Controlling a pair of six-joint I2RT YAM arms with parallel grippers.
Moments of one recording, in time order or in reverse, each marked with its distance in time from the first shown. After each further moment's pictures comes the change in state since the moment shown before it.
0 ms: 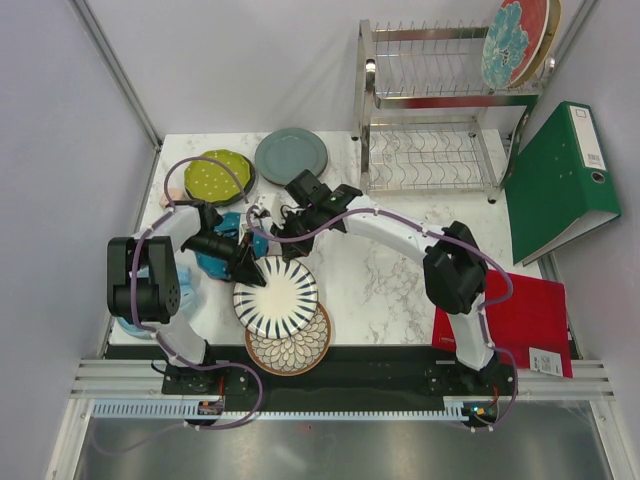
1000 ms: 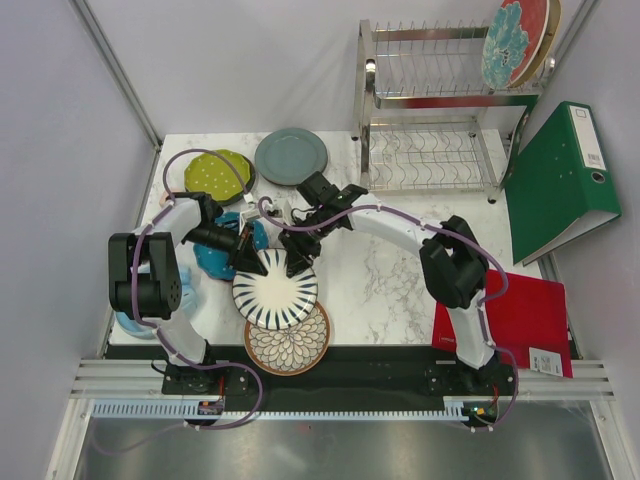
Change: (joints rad) left arm -0.011 0.038 0.086 -0.021 0.023 -0.062; right arm -0.065 0.008 -0.073 -0.009 -0.278 0.069
